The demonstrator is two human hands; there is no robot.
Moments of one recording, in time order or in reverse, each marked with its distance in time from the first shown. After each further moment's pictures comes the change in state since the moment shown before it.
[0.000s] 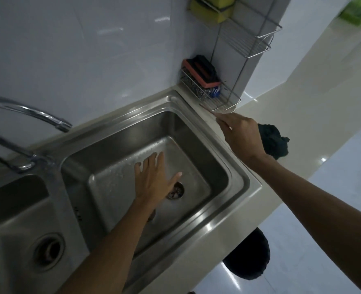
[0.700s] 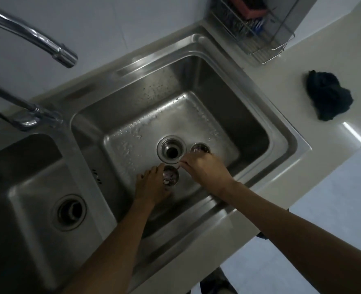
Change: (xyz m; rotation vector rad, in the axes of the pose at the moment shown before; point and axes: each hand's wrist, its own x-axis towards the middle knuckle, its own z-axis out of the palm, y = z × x) left_hand -0.084 -0.120 0.108 0.004 -0.502 -0.085; right_hand -0.134 -0.142 0.137 0.087 -0.628 -0.024
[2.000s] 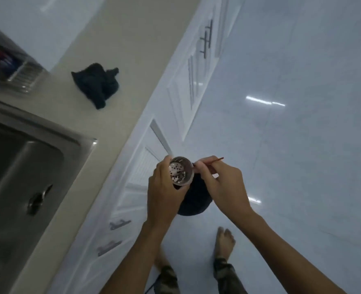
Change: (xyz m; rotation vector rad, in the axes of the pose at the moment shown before) left_hand -0.114 0.470 0.109 -0.311 0.330 0.545; right_hand -0.408 0.257 -0.060 0.759 0.746 0.837
